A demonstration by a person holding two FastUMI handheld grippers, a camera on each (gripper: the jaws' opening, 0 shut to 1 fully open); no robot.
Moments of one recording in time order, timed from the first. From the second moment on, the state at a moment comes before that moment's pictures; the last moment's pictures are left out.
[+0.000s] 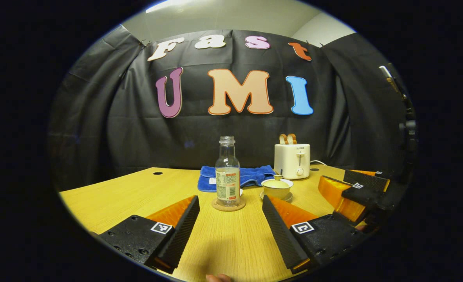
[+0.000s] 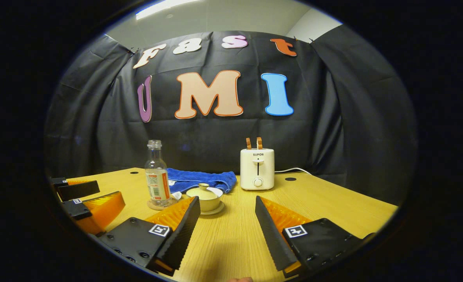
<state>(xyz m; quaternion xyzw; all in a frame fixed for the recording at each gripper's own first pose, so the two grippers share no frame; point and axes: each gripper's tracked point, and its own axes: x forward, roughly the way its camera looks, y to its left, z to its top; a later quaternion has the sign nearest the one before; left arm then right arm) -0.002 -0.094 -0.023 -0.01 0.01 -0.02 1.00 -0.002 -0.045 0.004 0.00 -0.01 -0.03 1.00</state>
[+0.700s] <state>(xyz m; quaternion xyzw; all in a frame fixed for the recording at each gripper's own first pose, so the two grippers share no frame) -0.019 -0.096 -0.024 -0.01 0.01 -0.01 1.00 -0.031 -0.033 0.003 0.00 -0.01 -0.03 1.00</state>
